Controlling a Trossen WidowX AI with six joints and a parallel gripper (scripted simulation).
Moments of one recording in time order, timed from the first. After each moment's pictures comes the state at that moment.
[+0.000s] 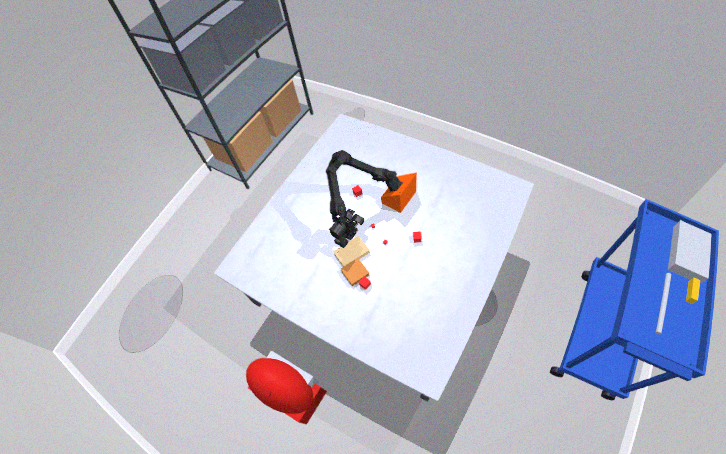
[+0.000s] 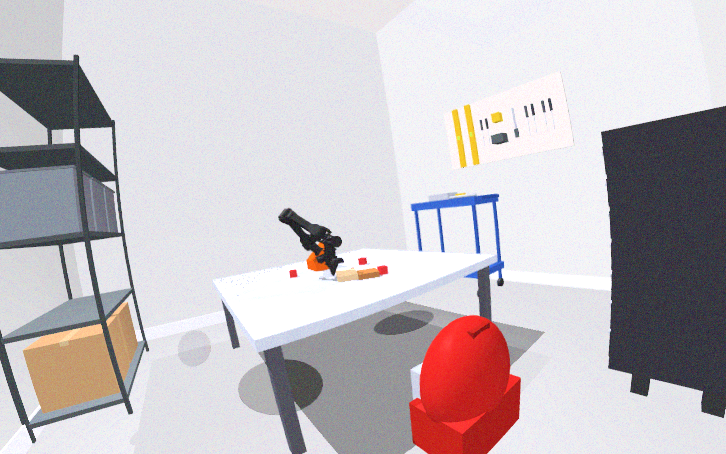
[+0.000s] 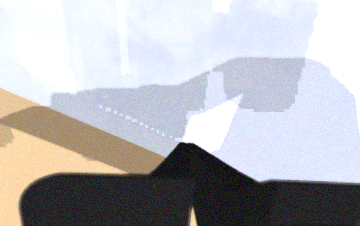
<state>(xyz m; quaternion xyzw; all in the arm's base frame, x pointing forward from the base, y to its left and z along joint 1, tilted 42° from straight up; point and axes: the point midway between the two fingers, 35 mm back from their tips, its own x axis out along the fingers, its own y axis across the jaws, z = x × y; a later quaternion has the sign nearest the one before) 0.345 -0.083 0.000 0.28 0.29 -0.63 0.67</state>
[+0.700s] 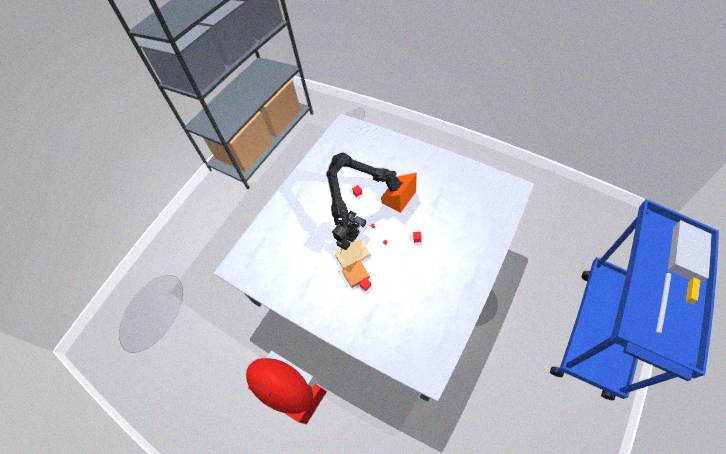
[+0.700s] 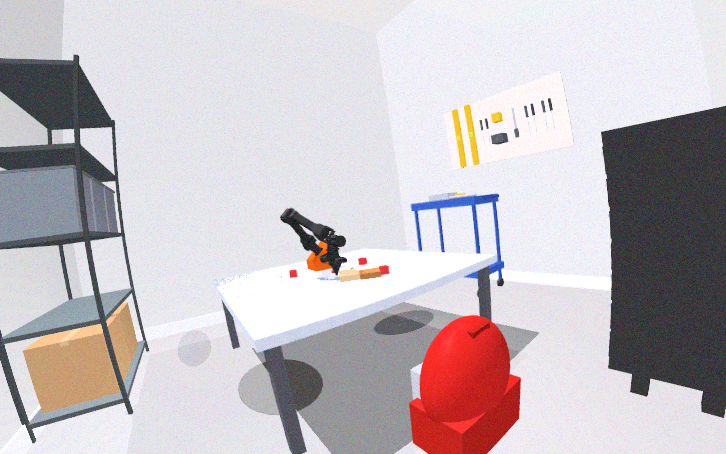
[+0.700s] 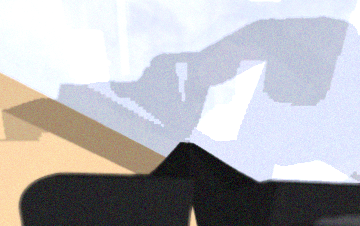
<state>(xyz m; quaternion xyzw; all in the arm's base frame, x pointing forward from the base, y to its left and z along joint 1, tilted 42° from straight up) 0.349 -0.071 -0.011 0.28 0.29 -0.63 0.67</state>
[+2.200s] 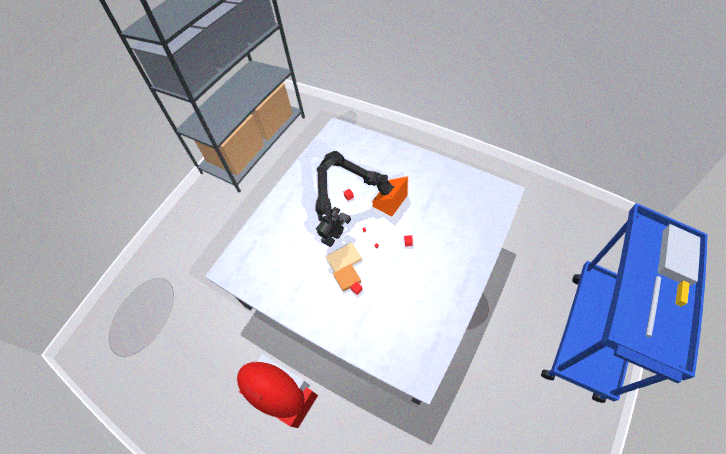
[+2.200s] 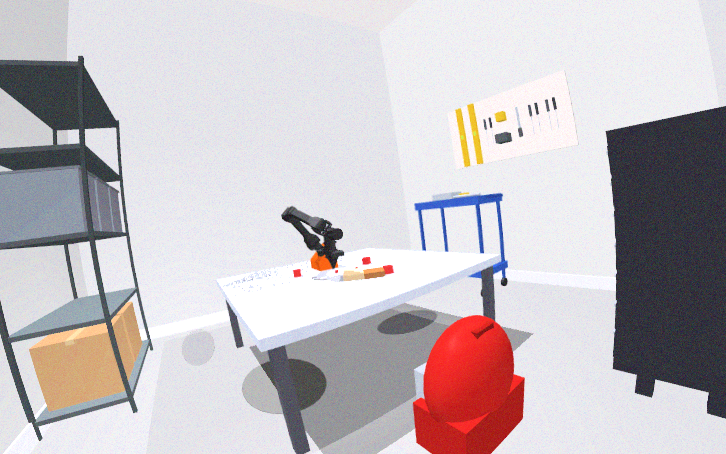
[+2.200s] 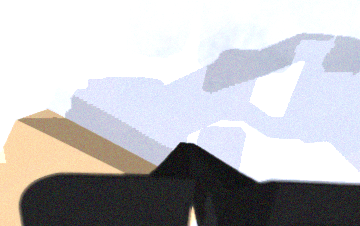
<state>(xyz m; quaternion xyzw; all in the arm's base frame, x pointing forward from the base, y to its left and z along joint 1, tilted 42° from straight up) 0.350 -0.069 0.043 0.28 0.30 -0.63 0.66</state>
